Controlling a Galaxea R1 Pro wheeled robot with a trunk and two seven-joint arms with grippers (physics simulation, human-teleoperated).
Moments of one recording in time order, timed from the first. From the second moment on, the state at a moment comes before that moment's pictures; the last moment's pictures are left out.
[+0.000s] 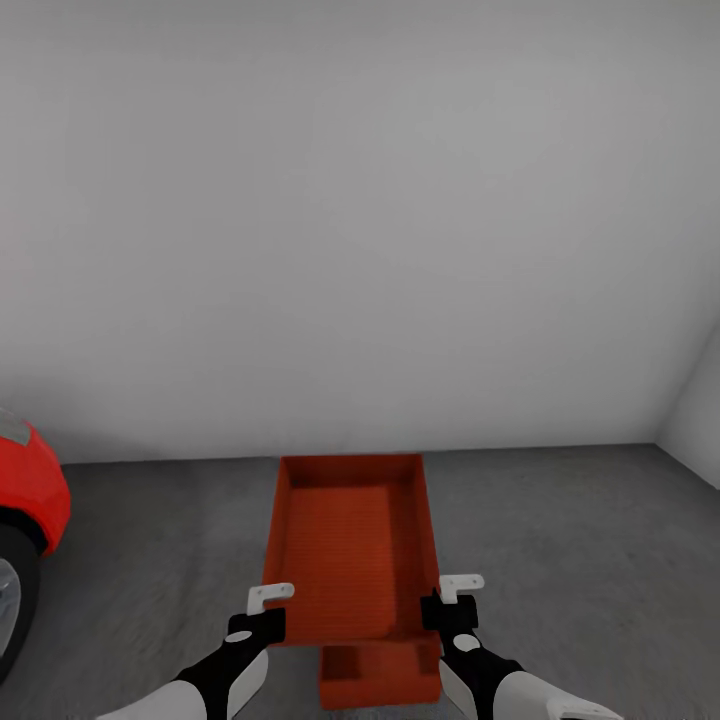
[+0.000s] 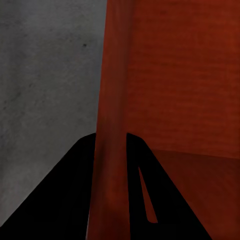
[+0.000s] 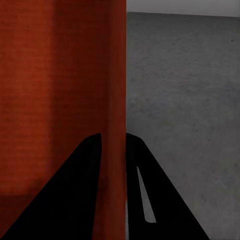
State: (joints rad) left arm -0.61 -0.08 -0.36 -0.18 0.42 -0.07 0.24; right arm -0.66 0.15 -0.12 -0.04 0.24 -0.31 -0.25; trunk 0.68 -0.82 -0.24
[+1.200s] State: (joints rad) left arm -0.61 -0.09 -0.36 -0.18 0.42 -0.07 0.24; right arm -0.66 0.15 -0.12 -0.04 0.24 -0.31 -0.24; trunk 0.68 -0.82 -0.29
